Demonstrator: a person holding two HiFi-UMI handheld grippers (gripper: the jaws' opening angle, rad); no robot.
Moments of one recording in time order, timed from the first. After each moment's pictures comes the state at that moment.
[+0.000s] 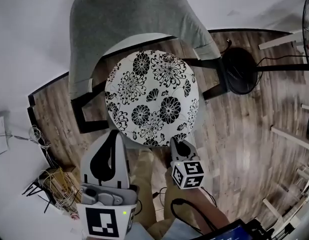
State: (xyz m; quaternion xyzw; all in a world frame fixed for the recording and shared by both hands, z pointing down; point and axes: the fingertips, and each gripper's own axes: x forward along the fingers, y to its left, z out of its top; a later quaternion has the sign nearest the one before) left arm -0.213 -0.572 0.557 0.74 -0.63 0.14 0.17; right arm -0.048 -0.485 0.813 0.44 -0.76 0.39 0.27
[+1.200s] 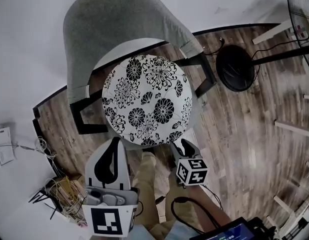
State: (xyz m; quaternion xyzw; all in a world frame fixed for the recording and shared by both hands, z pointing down) left arm -0.180 -0.551 0.551 0.76 -0.61 0.16 0.13; right arm -0.011 -0.463 0.830 0.46 -0.72 0.45 0.26
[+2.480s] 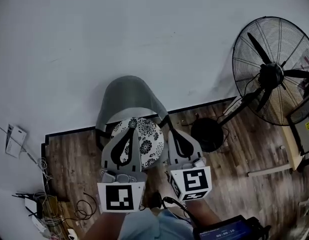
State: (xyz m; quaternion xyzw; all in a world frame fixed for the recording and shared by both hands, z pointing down) left arm -0.078 -0.466 0.218 0.75 -0.66 0.00 -0.04; right arm 0.022 -0.504 0.276 0.46 -0.89 0.01 0.05
